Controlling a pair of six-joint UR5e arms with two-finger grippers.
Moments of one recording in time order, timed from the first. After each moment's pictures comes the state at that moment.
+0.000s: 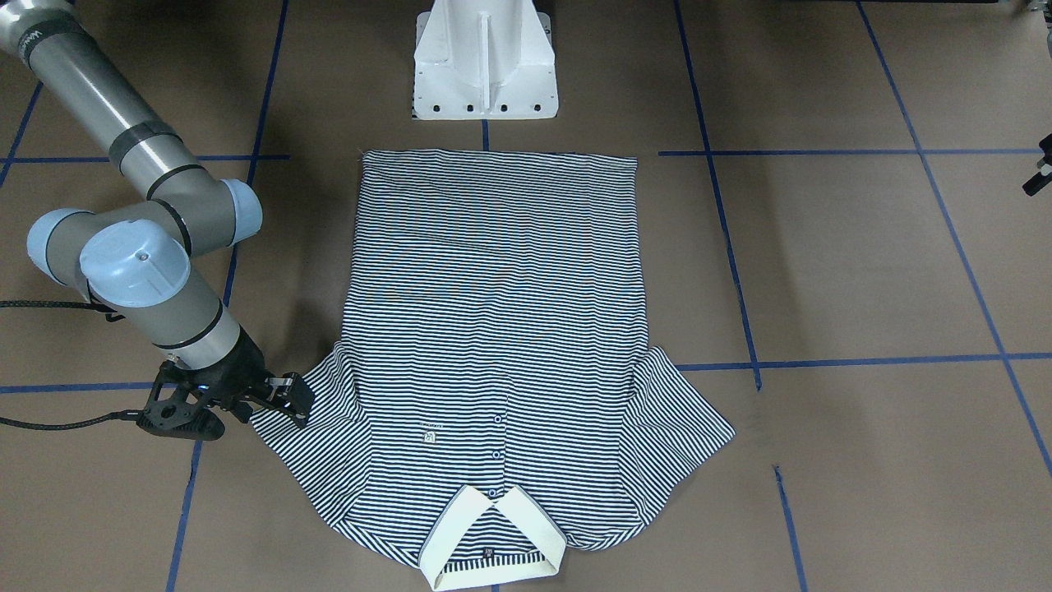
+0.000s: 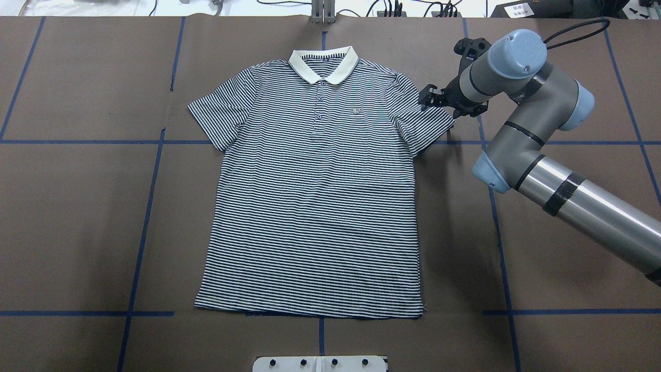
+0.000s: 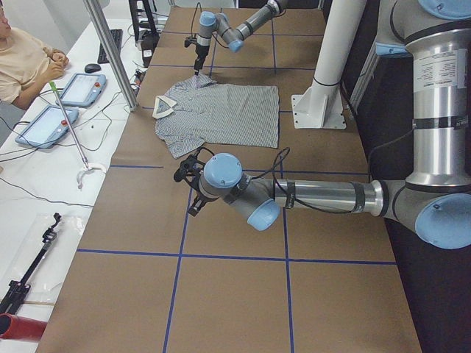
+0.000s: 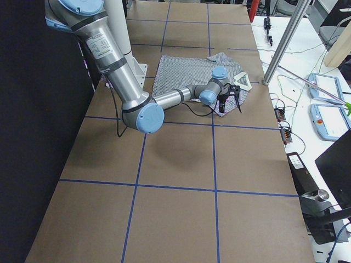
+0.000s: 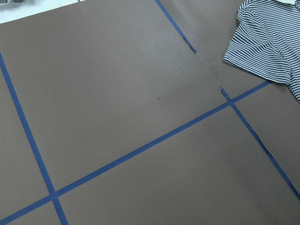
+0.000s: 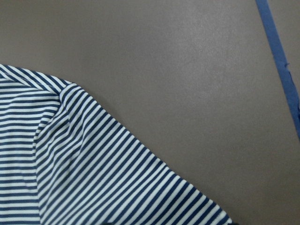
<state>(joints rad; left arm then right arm) -1.51 -1.46 -1.69 -2.27 -2.56 -0.10 0.85 -1.00 1.26 -0.97 1.97 1.21</state>
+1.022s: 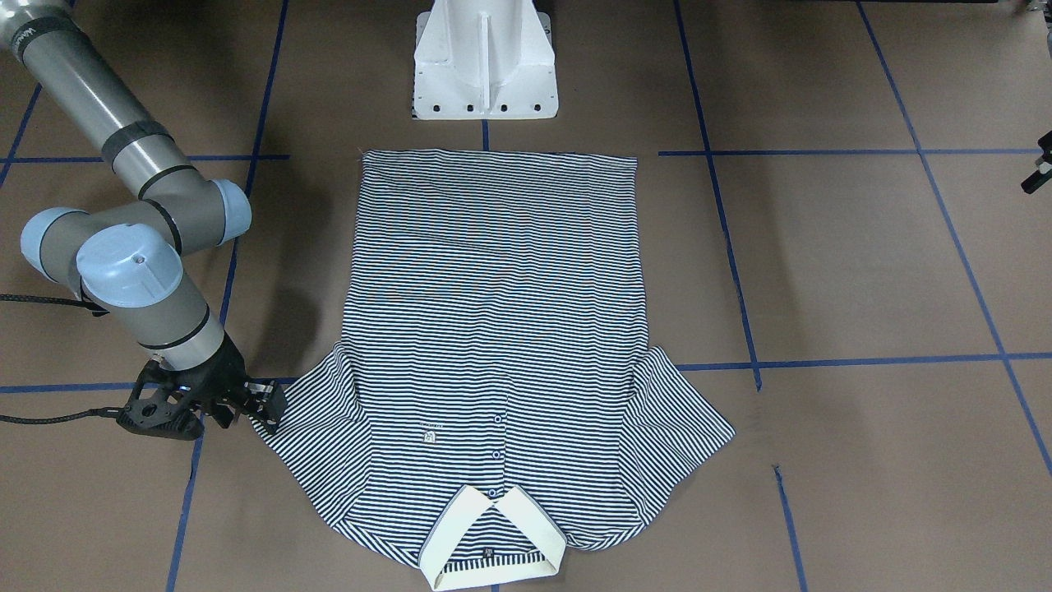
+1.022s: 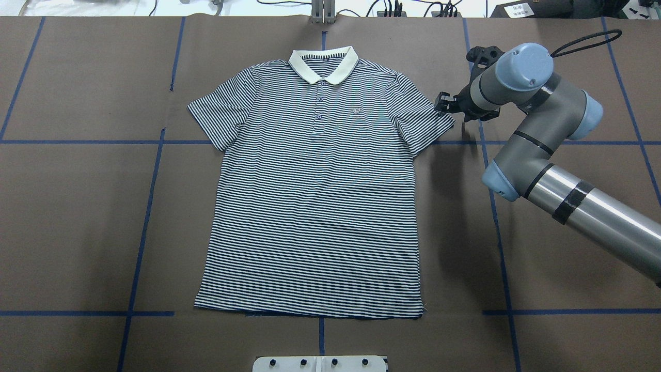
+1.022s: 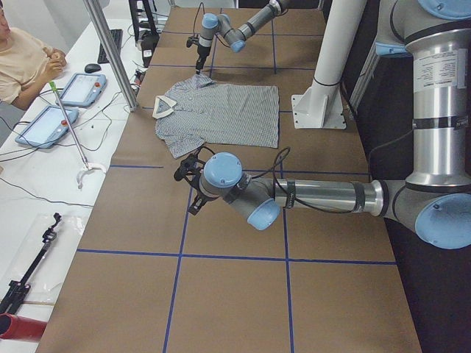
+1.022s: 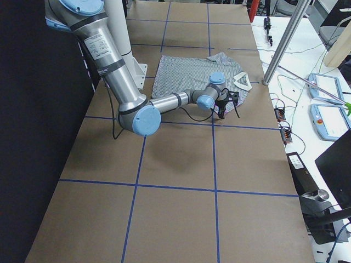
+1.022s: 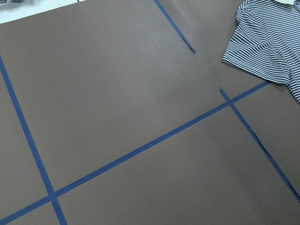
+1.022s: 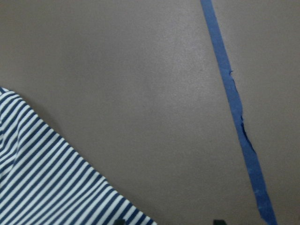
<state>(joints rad) -1.51 -1.46 -1.69 -2.27 -2.58 -0.10 0.85 -1.05 1.26 -0.97 1.90 1.20</state>
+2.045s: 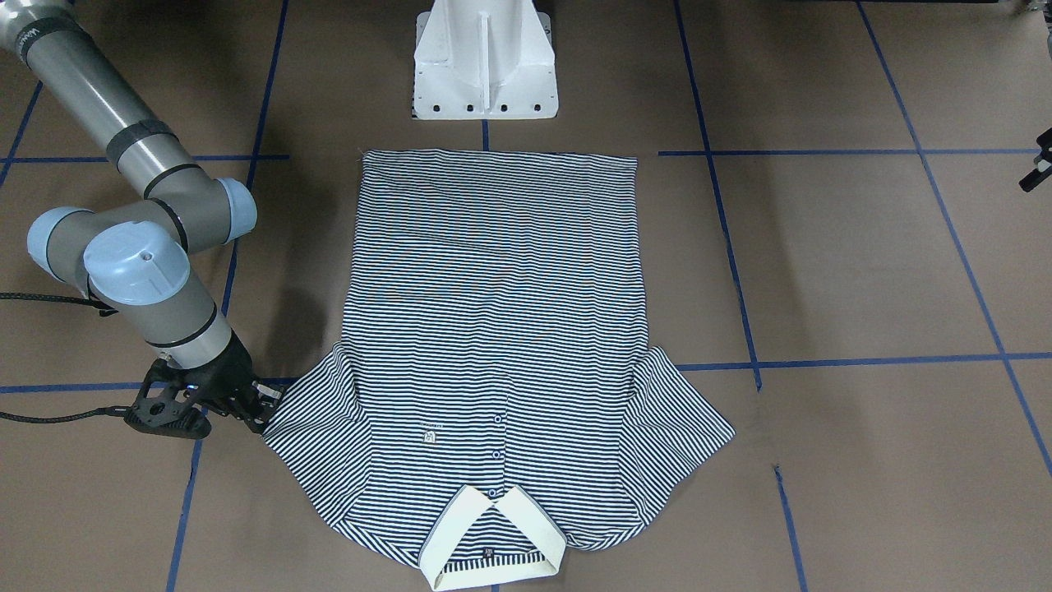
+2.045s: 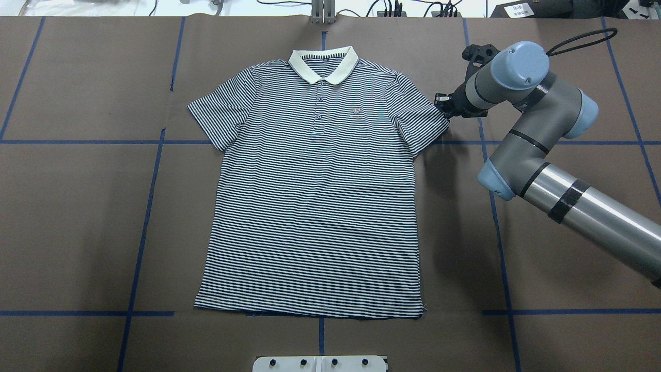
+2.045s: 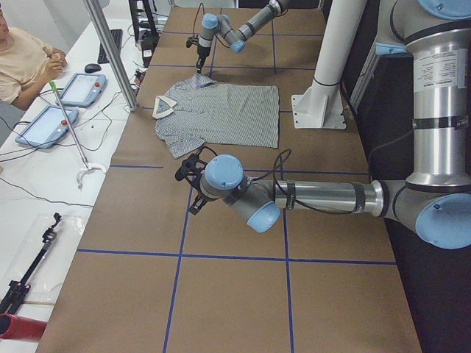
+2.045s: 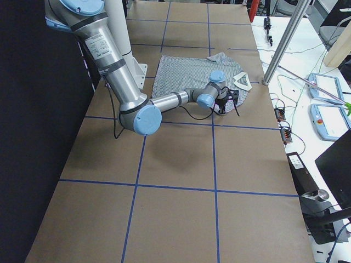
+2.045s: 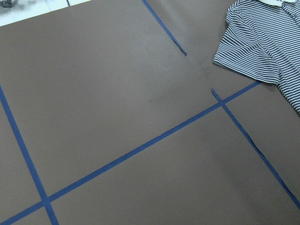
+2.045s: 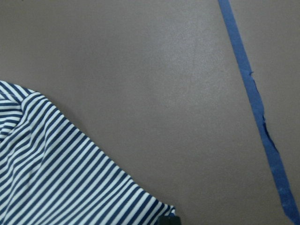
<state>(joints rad) -1.51 -1.46 -1.68 -2.31 -2.59 -0.10 0.85 -1.03 1.26 -0.97 1.90 1.21</state>
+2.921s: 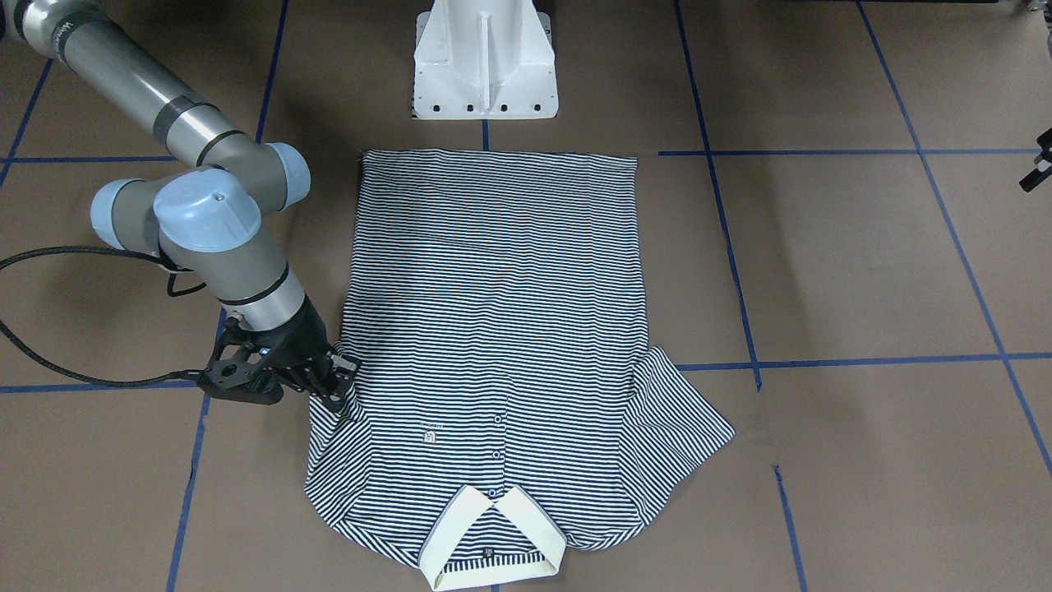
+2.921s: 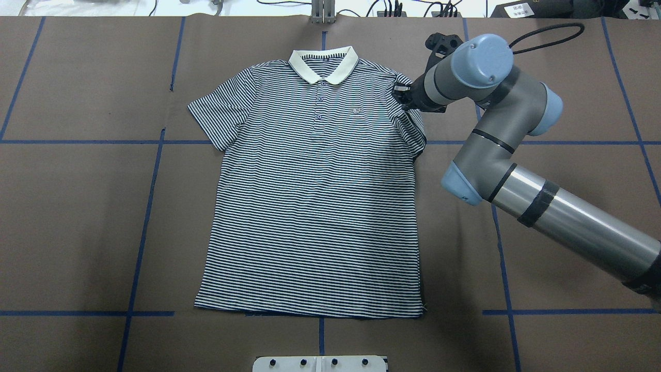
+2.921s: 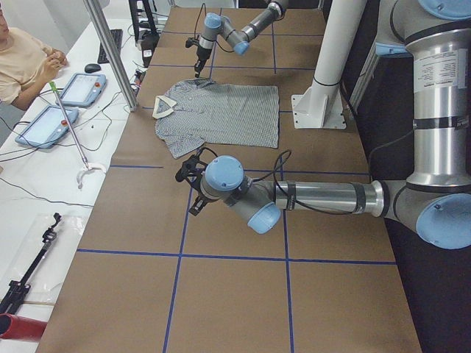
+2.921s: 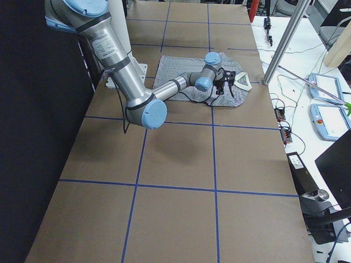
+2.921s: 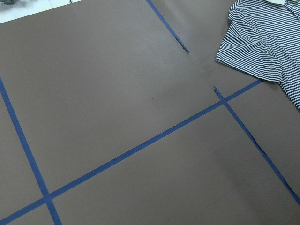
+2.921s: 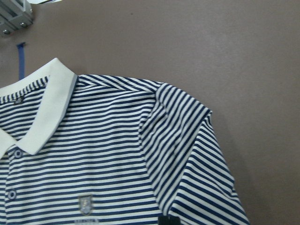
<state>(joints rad) -1.51 -1.45 -1.68 -2.31 -2.59 -0.10 0.76 -0.91 1.34 -1.04 1.81 1.38</state>
